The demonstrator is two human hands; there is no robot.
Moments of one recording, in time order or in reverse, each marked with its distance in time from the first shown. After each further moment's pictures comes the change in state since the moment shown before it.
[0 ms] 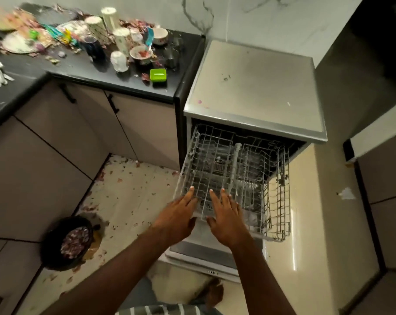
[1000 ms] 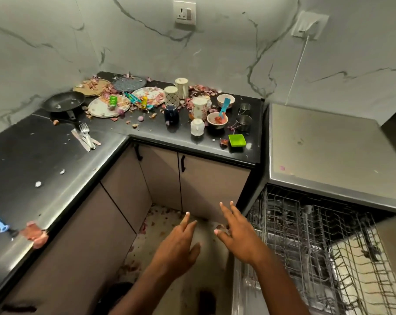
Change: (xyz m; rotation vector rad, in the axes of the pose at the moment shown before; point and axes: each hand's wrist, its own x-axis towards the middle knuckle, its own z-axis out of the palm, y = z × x) left_hand -0.036 -0.324 -0.162 -0.197 0.204 -0.118; right_hand 0.180 -0.307 0.004 0.125 0.045 -0.177
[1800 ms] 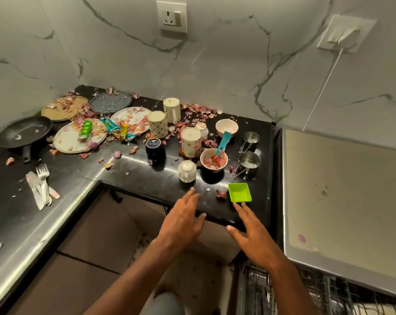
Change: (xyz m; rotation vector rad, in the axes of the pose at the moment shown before) left_hand 0.324 0.013 -0.094 -0.069 0.175 0.017; right_hand 0.242 0.062 -0.131 0.245 0.090 -0.002
